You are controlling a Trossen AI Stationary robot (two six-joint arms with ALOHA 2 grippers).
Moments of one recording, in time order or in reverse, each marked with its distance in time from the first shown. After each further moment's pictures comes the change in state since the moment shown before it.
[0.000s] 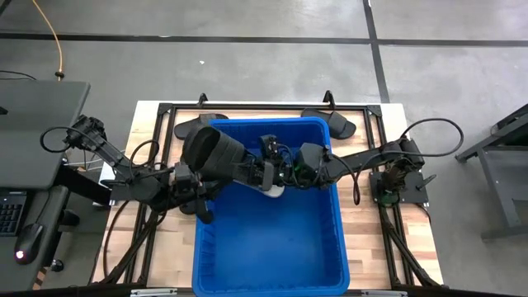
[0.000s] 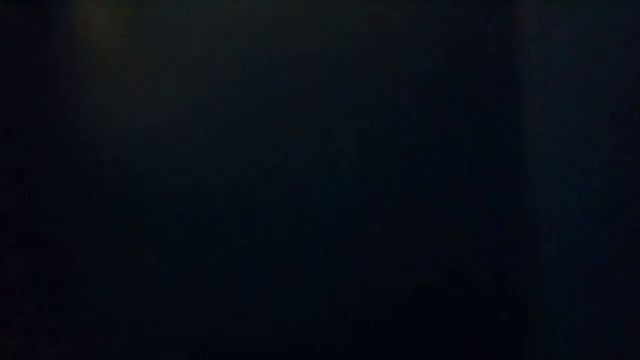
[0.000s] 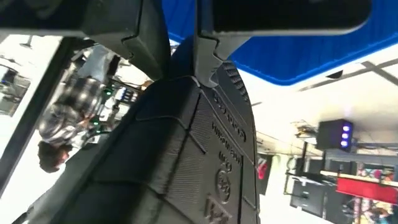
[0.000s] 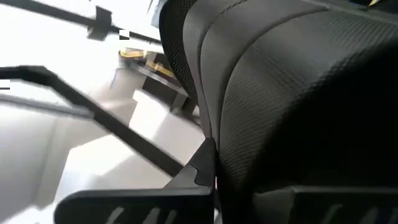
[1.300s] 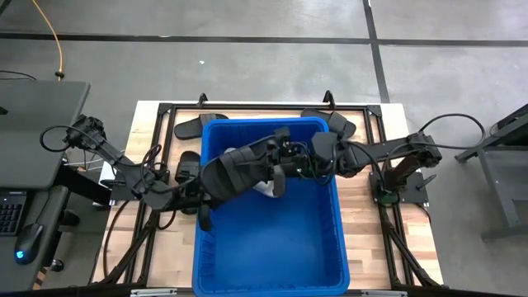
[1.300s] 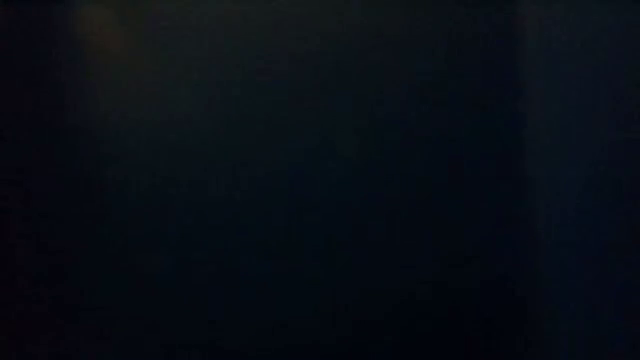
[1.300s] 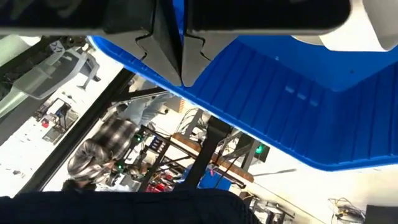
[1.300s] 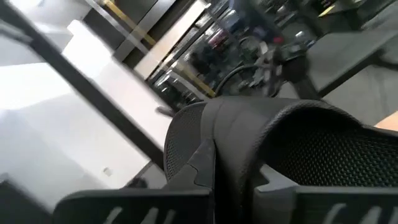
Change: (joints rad) left arm 0.001 -0.013 0.000 -0.334 0.186 -0.427; right arm -0.015 -0.166 0.001 -0.441 0.009 -0.265
